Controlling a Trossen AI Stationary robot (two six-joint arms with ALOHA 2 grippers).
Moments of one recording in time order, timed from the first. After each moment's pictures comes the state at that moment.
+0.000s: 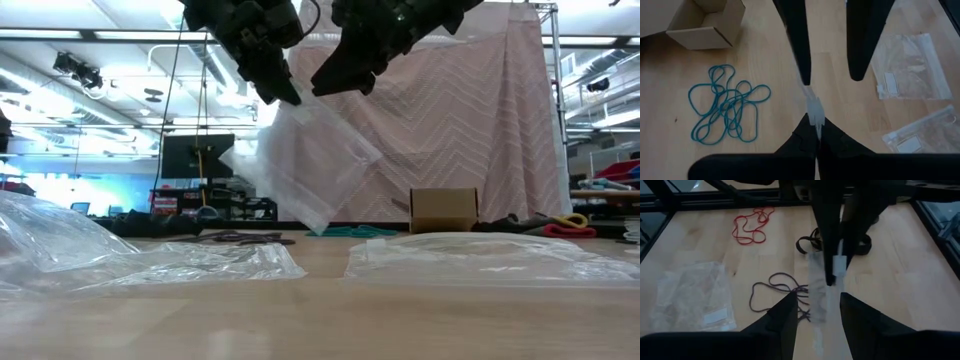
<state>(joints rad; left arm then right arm) 0.31 1.50 1.26 -0.61 0.32 0.28 -0.14 1.60 1.25 -0.22 -0.13 -0.05</state>
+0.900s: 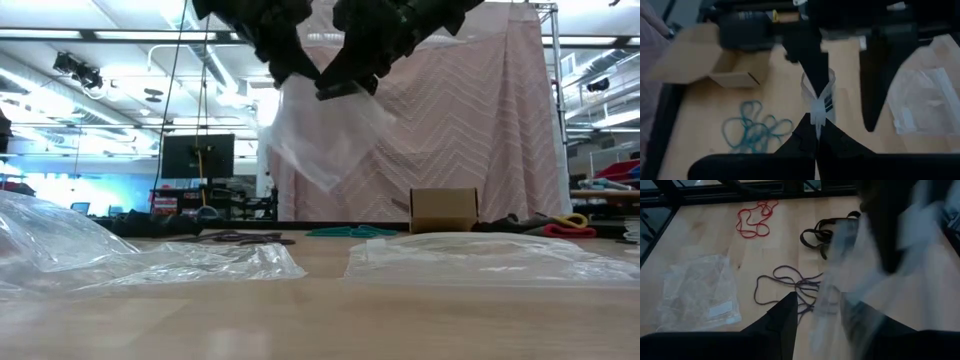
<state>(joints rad) 0.32 1.50 1.35 -0.54 0.27 0.28 -0.14 1.60 1.25 -0.26 -0.15 -0.04</state>
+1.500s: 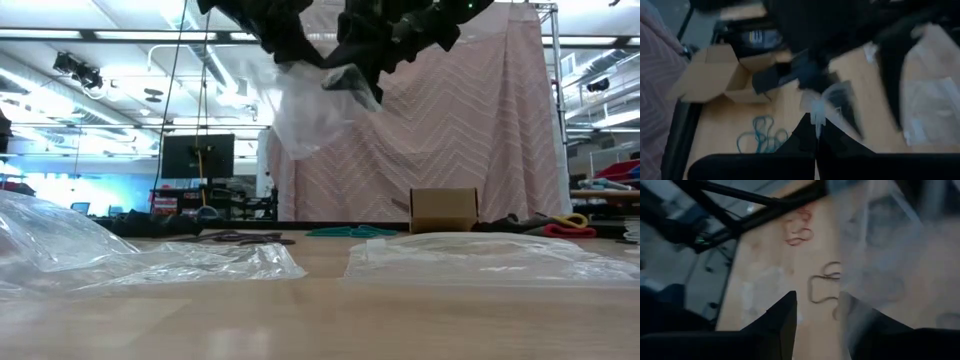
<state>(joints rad) 0.32 1.50 1.39 -0.49 0.27 0.30 -0.24 1.60 1.25 -0.27 -0.49 0.23</state>
